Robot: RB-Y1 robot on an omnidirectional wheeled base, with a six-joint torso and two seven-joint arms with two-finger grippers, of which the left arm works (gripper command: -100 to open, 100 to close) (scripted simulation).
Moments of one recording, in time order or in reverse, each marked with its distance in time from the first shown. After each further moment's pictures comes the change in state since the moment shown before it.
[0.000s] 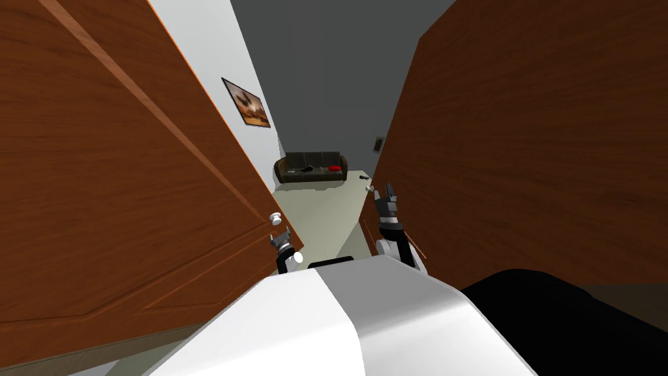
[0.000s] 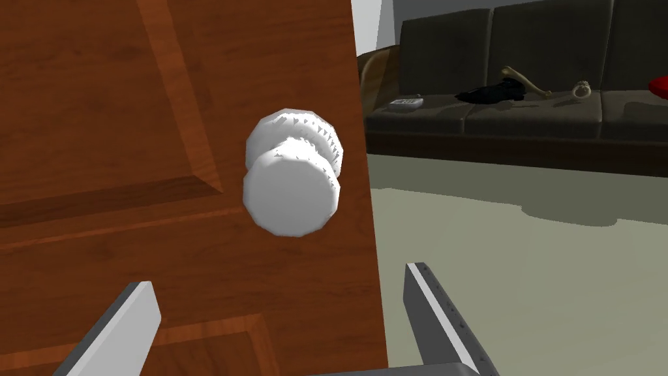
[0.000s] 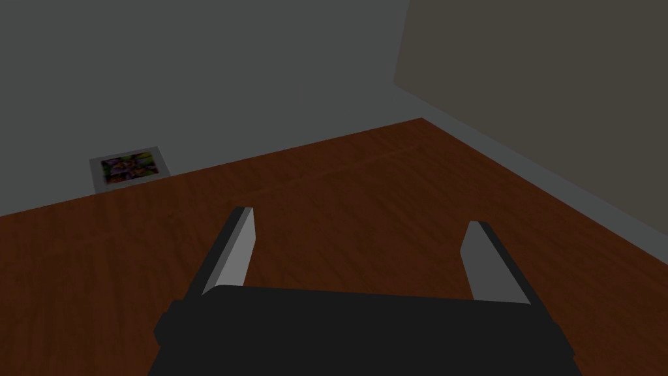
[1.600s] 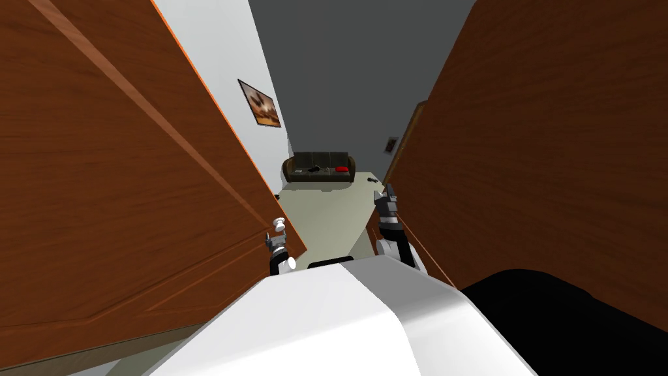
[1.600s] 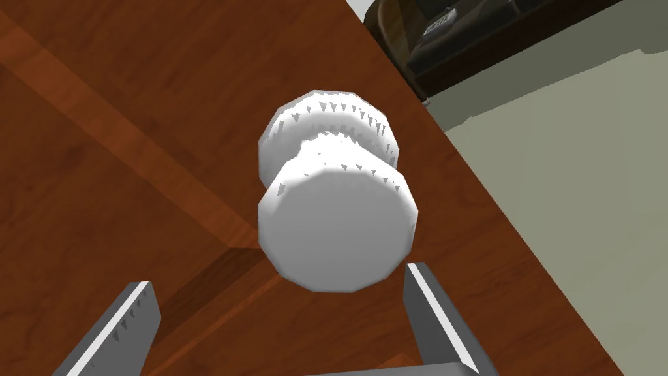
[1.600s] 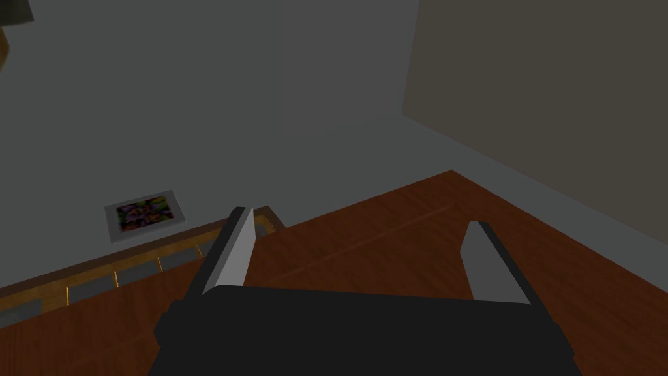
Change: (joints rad) arm 0.002 0.063 0.076 0.063 -0.192 0.029 -0.376
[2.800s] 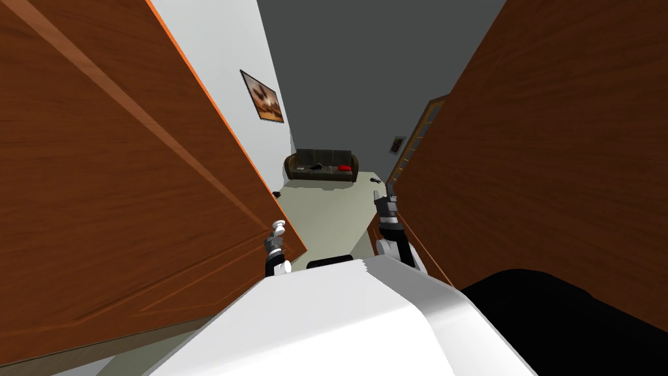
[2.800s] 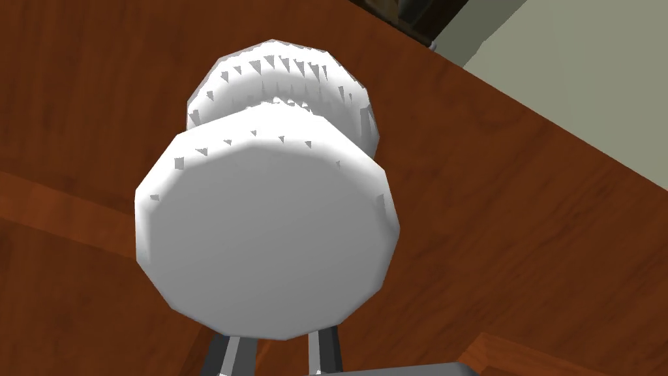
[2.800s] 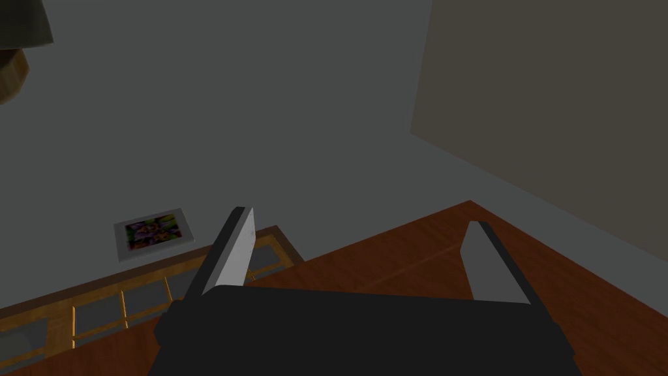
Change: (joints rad) arm 0.014 0.047 0.006 0.015 -0.086 0.004 -0.285
